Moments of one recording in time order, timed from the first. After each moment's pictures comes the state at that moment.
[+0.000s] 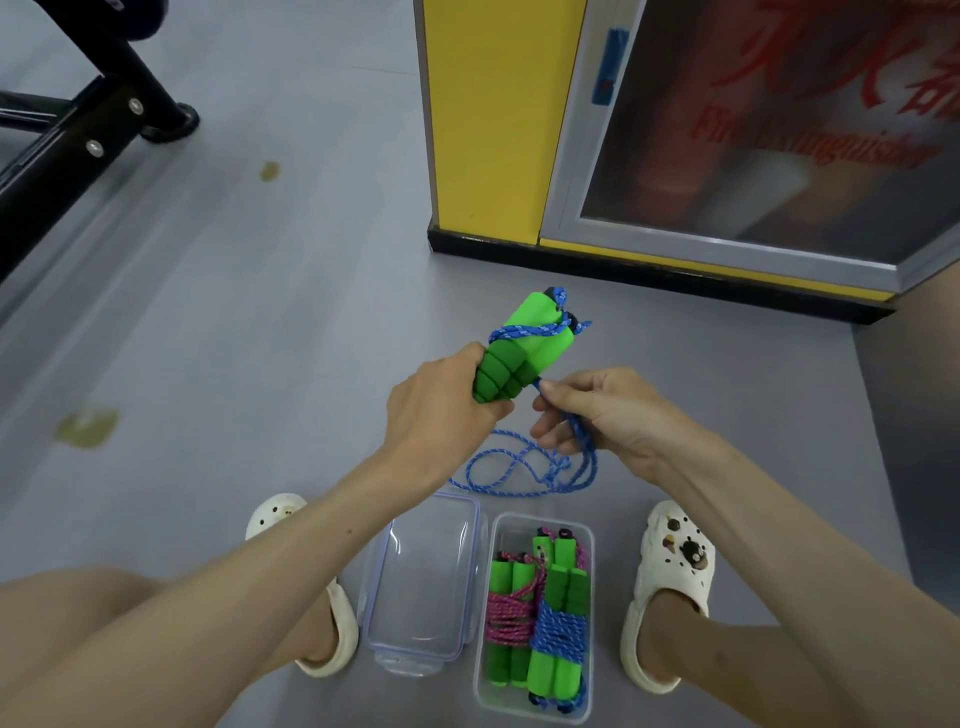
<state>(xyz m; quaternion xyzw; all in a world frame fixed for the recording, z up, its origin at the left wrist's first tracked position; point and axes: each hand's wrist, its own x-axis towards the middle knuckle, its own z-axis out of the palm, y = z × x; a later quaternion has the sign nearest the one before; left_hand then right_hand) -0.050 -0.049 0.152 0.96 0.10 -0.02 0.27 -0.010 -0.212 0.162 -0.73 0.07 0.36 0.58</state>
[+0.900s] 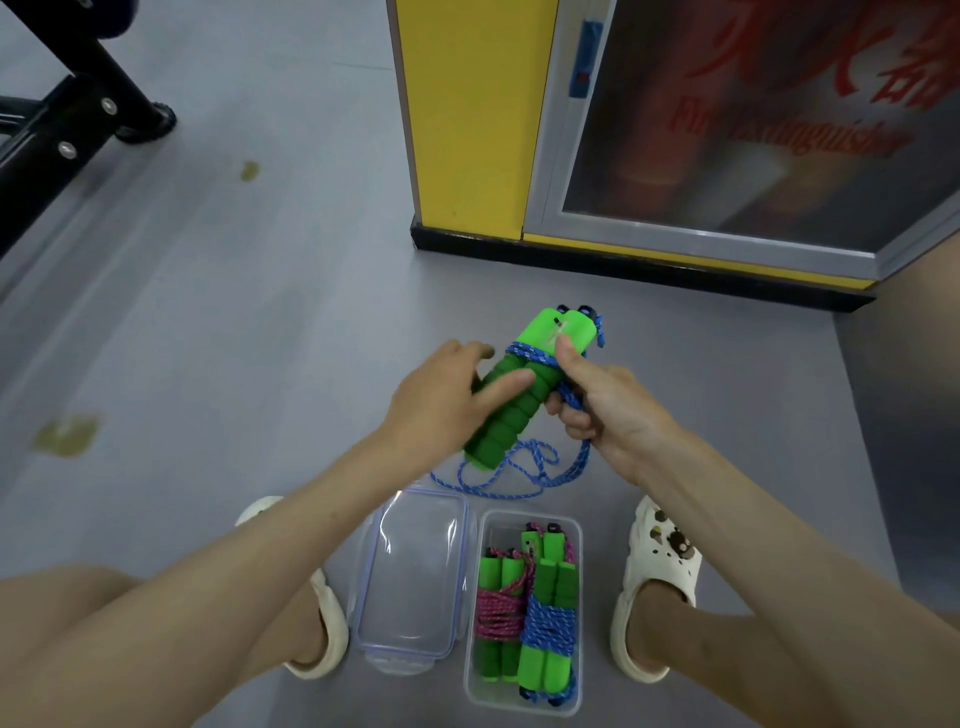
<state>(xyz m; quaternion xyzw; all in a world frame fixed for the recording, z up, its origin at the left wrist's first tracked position) -0.036 -0.058 0.147 0.94 0.04 -0.10 0.33 -0.011 -0.222 0.154 -0.65 0.14 0.30 0.68</state>
